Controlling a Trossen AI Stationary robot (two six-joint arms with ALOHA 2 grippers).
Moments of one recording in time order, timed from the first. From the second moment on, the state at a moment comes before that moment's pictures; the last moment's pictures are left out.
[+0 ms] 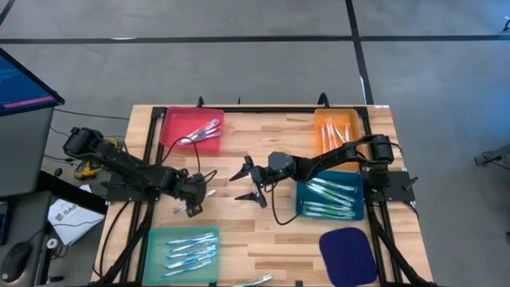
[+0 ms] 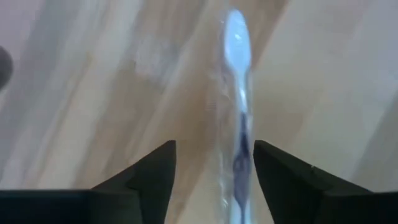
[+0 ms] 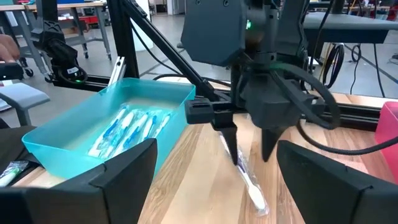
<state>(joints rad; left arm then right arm) -0.31 1.26 0.56 -0.65 -0.20 -0.73 0.02 1.95 1.03 0.78 -0.31 -0.02</state>
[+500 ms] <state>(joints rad) -0.31 1.37 0.56 -0.61 -0.20 -0.69 0.02 1.95 1.03 0.76 -0.31 -0.02</state>
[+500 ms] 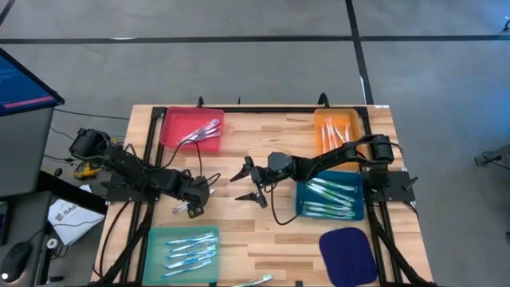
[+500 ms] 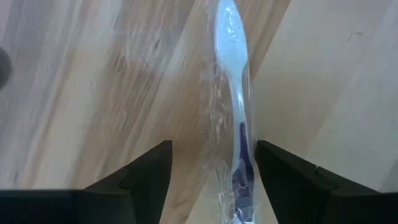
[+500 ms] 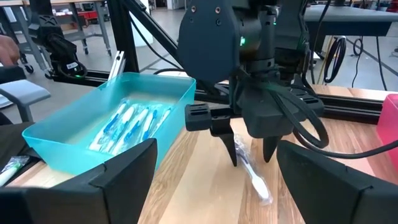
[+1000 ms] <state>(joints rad) -0.31 1.32 0.56 -0.61 -0.19 -0.69 0.02 1.95 1.03 0.74 -0.31 -0.02</state>
